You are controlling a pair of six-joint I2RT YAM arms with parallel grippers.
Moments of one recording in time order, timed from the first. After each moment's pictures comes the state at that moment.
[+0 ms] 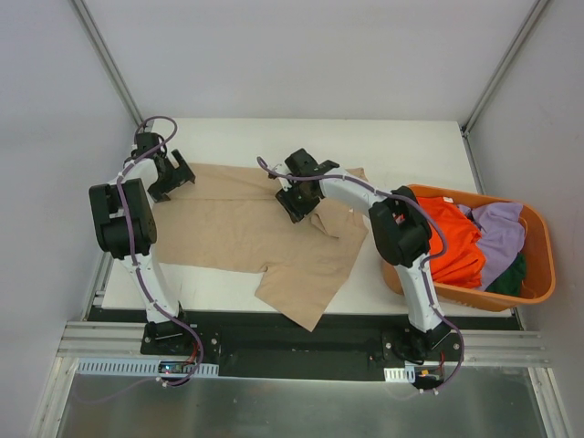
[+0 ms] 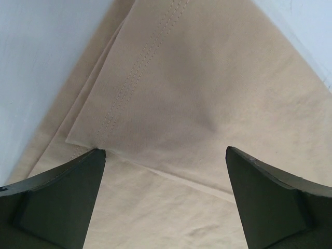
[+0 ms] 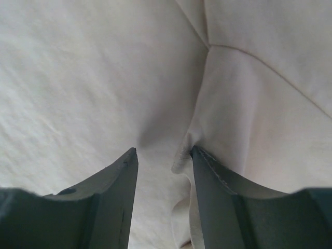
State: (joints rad) left arm 0.22 2.01 1.42 -0.43 0.08 -0.44; right arm 0.70 2.21 1.75 -0.69 -0.16 -0.18
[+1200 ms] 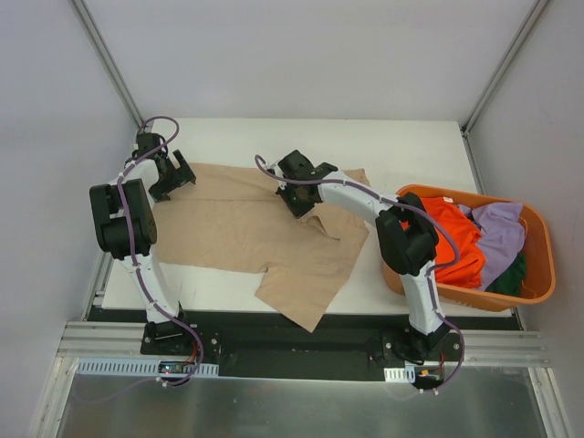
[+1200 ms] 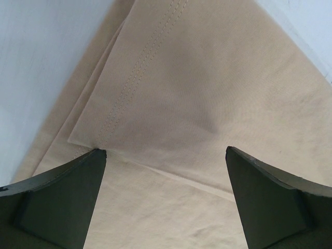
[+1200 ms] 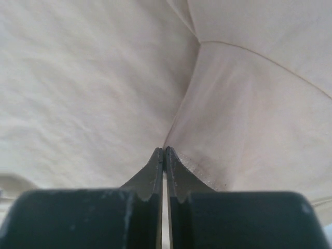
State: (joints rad) left arm 0.22 2.00 1.40 -0.42 0.09 -0.41; right arm 0.75 2.12 1.71 -0.70 0.01 -0.04
